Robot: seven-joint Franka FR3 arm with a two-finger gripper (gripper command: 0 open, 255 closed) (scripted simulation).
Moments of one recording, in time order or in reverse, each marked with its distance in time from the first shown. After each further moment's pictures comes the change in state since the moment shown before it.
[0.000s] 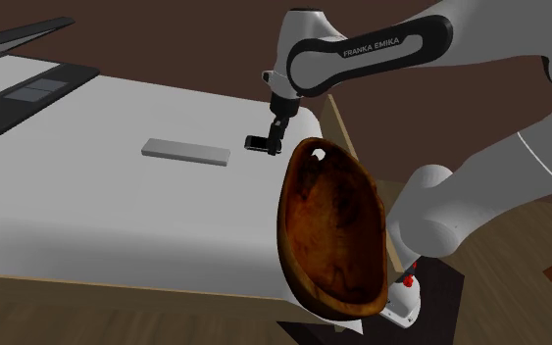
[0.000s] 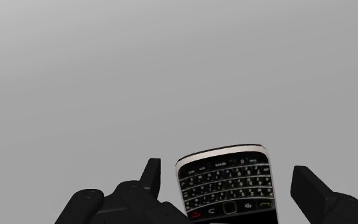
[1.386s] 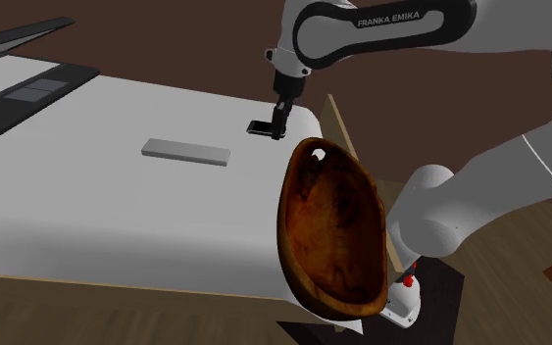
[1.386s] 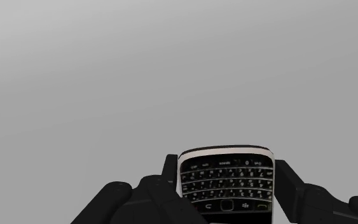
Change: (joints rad) arm 0.000 -0.040 0.003 0.105 0.000 -0.145 0.001
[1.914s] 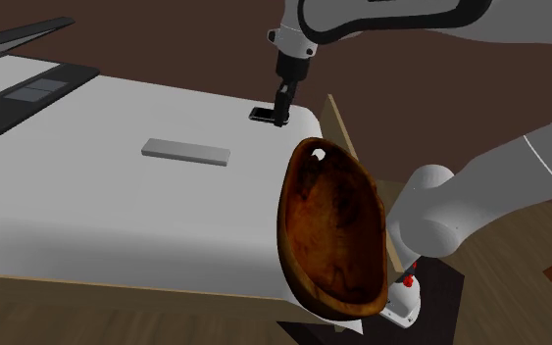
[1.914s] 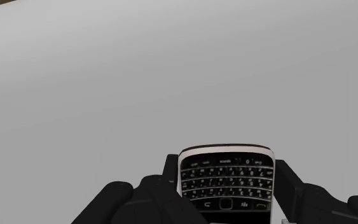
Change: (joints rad) arm 0.001 -0.013 0.003 0.095 0.001 -0.108 0.002
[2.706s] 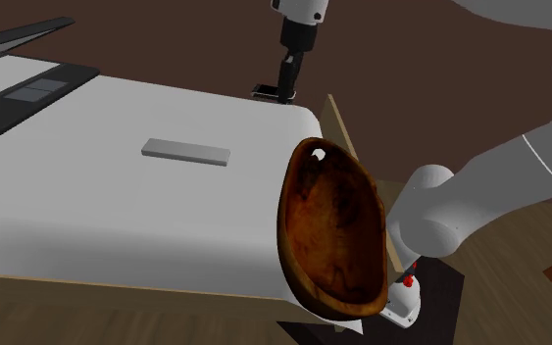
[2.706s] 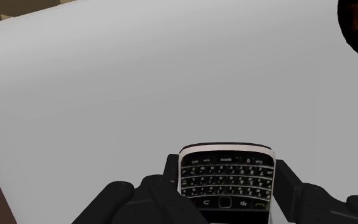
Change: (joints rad) arm 0.002 0.011 0.003 0.173 0.003 -0.162 0.002
